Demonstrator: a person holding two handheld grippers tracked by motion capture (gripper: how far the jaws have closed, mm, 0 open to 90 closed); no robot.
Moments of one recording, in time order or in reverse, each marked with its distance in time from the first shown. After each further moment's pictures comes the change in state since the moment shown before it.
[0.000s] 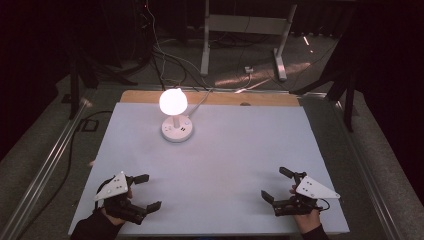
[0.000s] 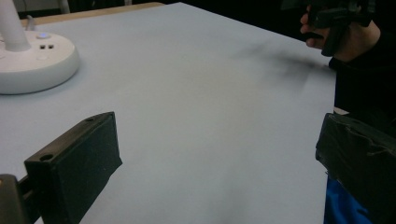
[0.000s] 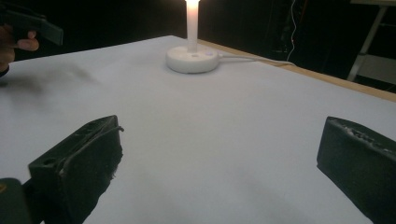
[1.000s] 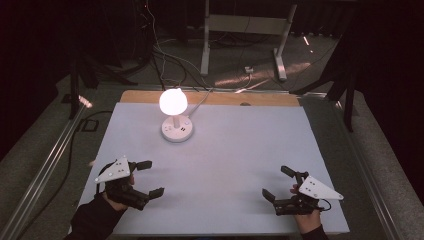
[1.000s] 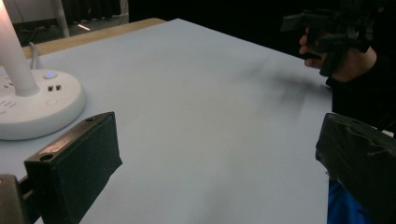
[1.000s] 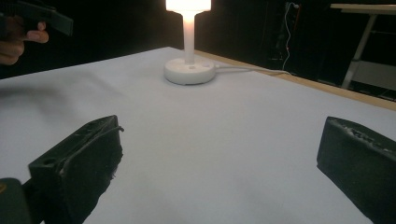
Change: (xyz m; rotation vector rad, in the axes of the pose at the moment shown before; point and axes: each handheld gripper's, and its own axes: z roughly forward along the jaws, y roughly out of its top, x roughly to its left) left arm 0.014 0.048 0.003 -0.009 -0.016 0.012; right arm 0.001 0.005 -0.003 -0.039 -0.011 0.021
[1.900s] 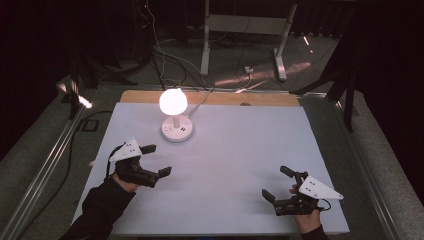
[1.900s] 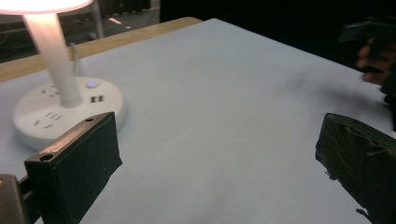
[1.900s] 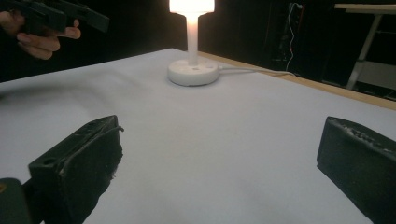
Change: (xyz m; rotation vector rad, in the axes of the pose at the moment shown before) left arm 0.028 0.019 0.031 0.031 0.110 -0.034; right arm 0.000 0.000 0.000 -0.004 0.014 0.006
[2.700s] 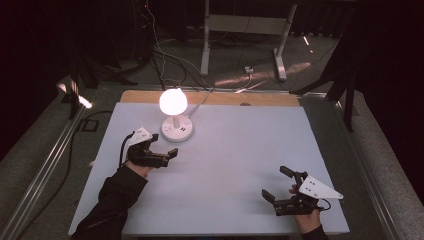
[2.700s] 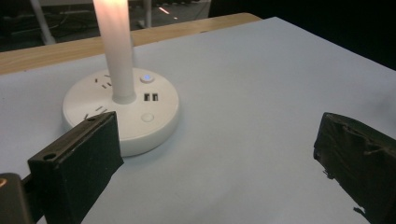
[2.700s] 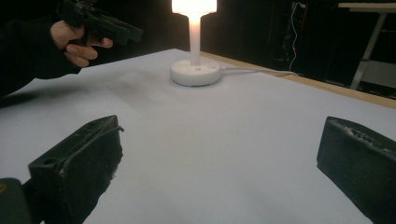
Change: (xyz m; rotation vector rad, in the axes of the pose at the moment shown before) left arm 0.030 0.004 0.046 0.026 0.198 -0.101; right arm 0.000 0.000 0.000 -0.001 0.011 0.006
